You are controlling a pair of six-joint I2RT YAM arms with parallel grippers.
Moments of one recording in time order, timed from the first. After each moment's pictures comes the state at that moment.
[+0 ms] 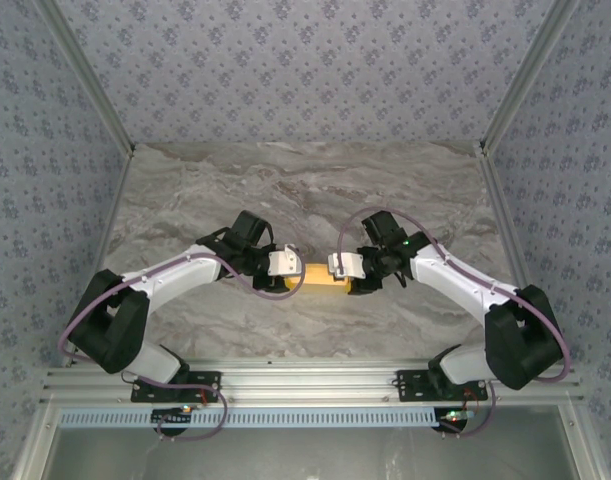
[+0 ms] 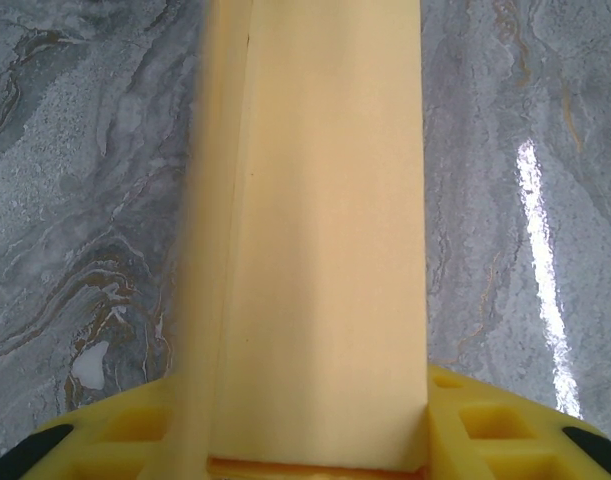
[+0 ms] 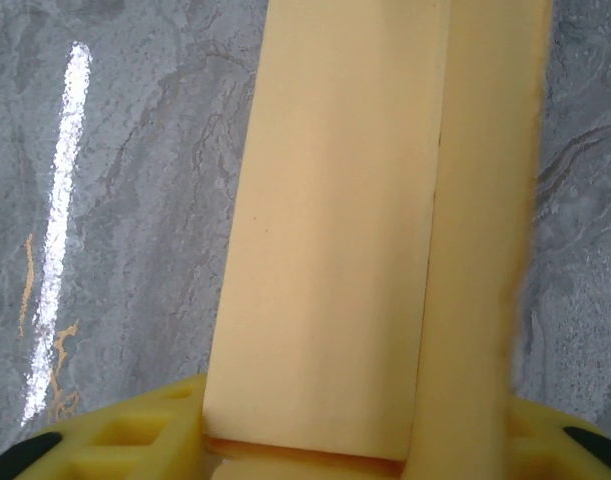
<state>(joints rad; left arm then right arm) -0.62 1.48 0.87 -0.41 0.50 0.89 0.53 1.37 0.88 -0.62 -0.39 -1.11</state>
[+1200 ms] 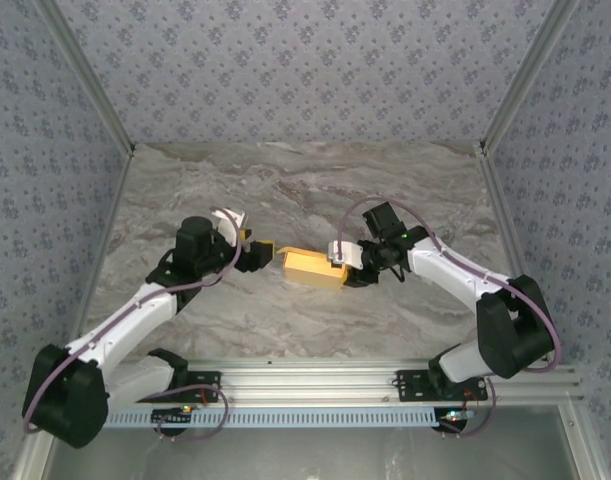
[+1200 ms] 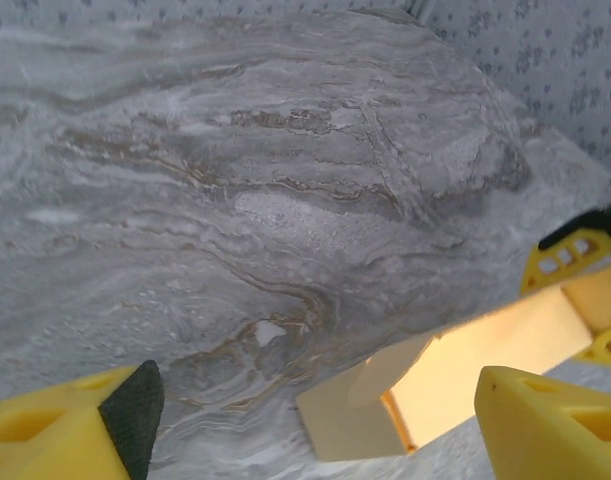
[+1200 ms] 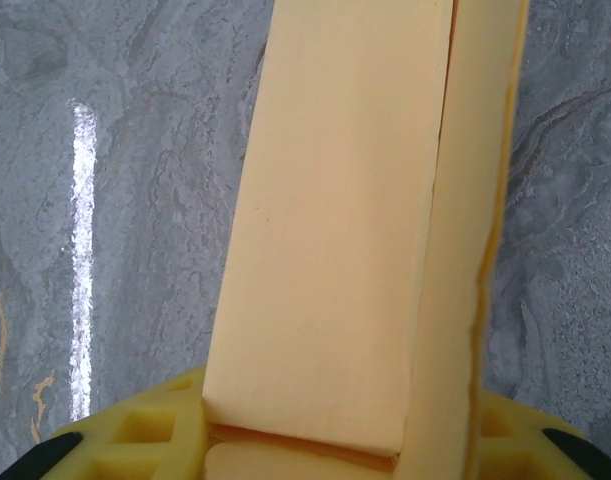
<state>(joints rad) -0.45 1.08 0.61 0.02 0.35 -0.21 0.49 1.44 0.91 -0.58 -0.43 -0.98</state>
